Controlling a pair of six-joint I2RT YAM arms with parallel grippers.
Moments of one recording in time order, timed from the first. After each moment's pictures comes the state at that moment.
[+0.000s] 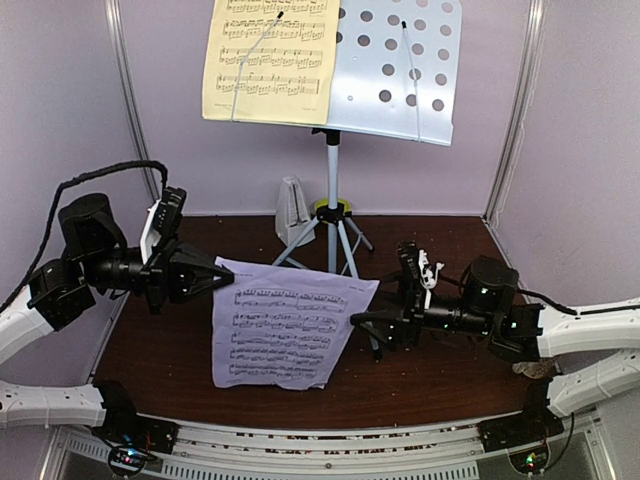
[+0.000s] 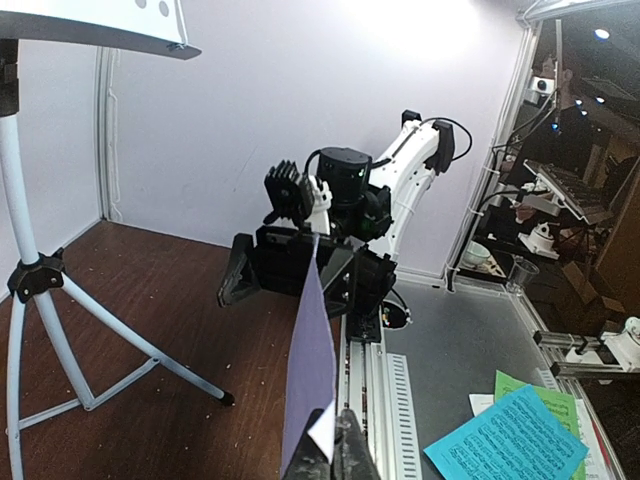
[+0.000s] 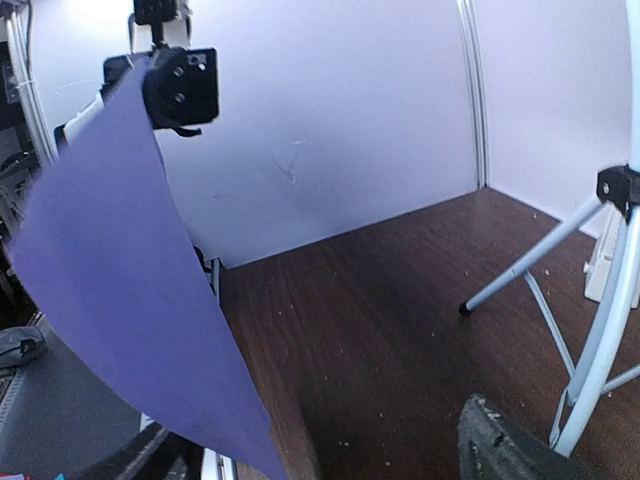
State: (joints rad) left arm -0.77 0.80 0.88 -0.16 0.78 -0.13; right arm 1.00 1.11 0.53 0.54 -0.29 0.20
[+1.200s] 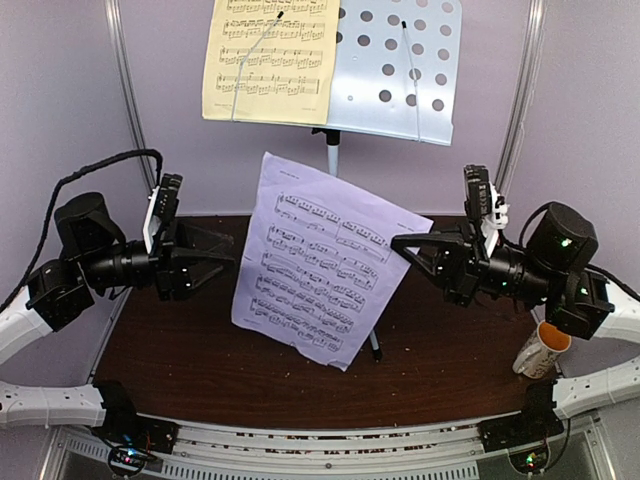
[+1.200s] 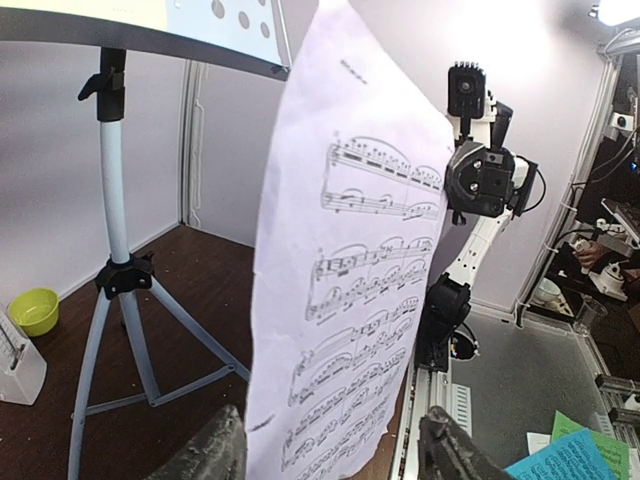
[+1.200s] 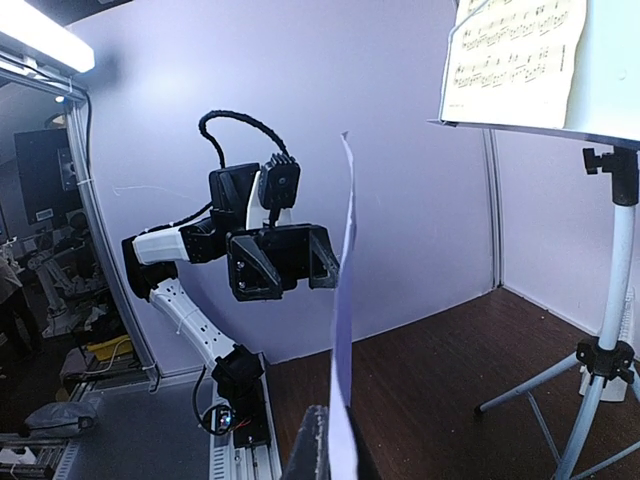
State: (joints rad) left arm -0.78 0.79 0.88 -0.13 0.55 -0.15; right arm 1.09 0.87 0.86 0.19 -0.20 0.21
